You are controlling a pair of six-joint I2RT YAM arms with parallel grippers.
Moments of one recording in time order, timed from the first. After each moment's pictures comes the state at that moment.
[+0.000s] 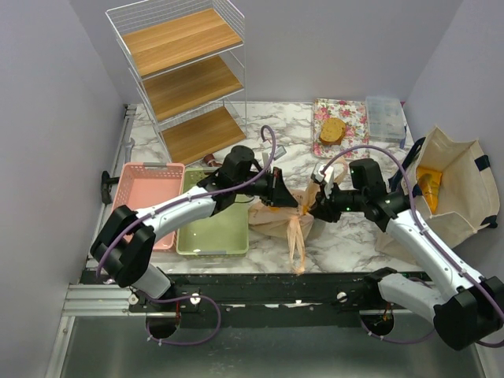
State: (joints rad) left arm -0.74 1.52 0.98 0.19 0.75 -0.64; right arm 0.37 1.03 0.80 -0.56 -0.67 -0.44
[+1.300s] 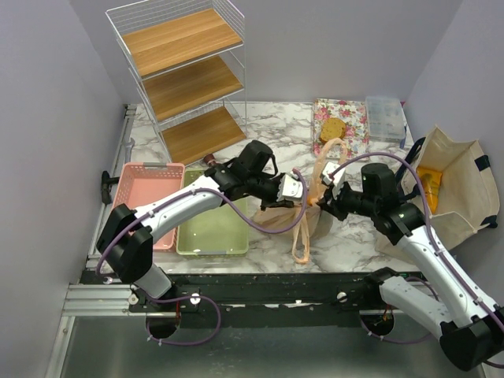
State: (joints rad) left arm -0.81 1.57 1.26 -0.39 0.76 0.71; right arm 0.38 0.87 0.80 -0.55 -0.48 -0.45
